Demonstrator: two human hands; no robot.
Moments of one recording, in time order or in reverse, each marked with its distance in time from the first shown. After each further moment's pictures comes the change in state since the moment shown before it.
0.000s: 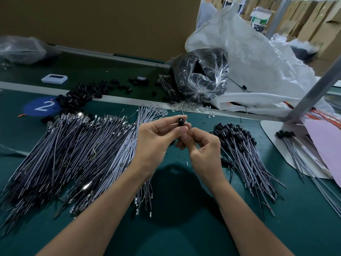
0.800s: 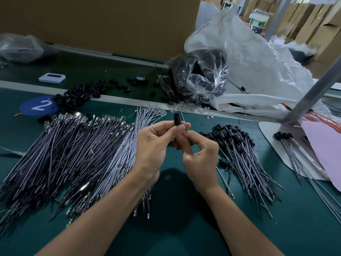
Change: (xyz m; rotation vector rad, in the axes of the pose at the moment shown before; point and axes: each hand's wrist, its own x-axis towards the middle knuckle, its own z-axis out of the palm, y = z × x) left_hand -0.006 -0.002 0.008 -0.046 0.101 -0.095; right_hand -0.006 0.001 0.011 -0.176 0.139 -0.097
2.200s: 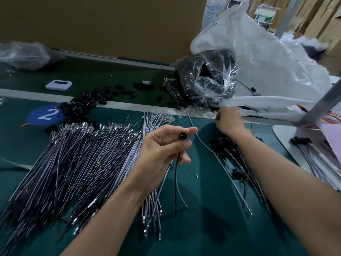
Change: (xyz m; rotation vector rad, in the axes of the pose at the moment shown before) left_hand 0.013 0.012 -0.023 -0.152 -0.248 -0.096; right_hand 0.149 0.098 -0.033 -1.023 -0.354 0.338
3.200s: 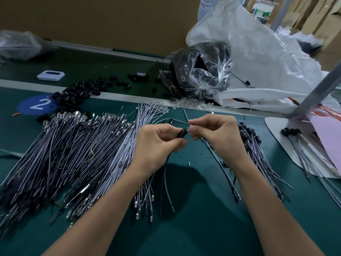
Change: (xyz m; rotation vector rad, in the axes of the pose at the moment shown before) left_hand 0.003 -0.017 0.002 0.635 0.194 0.056; right_hand -0.126 -0.028 -0.031 1.146 -0.082 -0.278
